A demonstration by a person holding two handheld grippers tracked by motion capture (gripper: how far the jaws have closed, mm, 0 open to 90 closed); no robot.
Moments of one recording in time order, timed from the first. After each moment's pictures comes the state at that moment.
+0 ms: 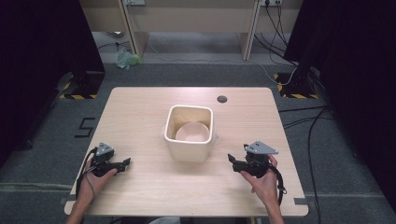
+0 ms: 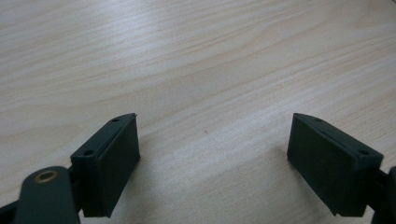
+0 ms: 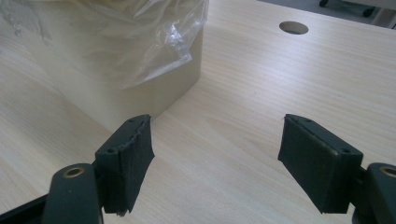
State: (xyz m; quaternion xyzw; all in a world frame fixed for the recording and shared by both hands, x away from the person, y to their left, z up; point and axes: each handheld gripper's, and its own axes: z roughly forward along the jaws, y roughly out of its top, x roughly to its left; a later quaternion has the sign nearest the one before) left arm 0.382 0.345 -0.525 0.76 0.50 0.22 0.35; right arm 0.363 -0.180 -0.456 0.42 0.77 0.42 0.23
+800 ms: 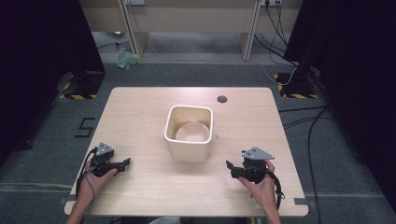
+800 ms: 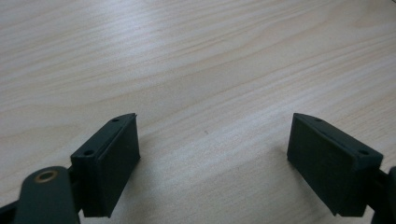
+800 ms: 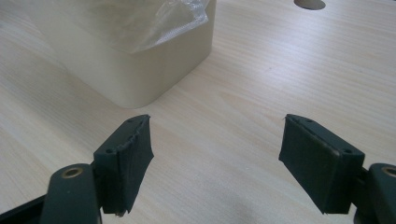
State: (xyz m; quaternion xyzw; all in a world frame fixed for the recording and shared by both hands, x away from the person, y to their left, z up) left arm 0.382 0.345 -0.525 0.76 0.50 0.22 0.35; right arm 0.354 -0.176 -0.474 0.42 0.78 0.40 0.22
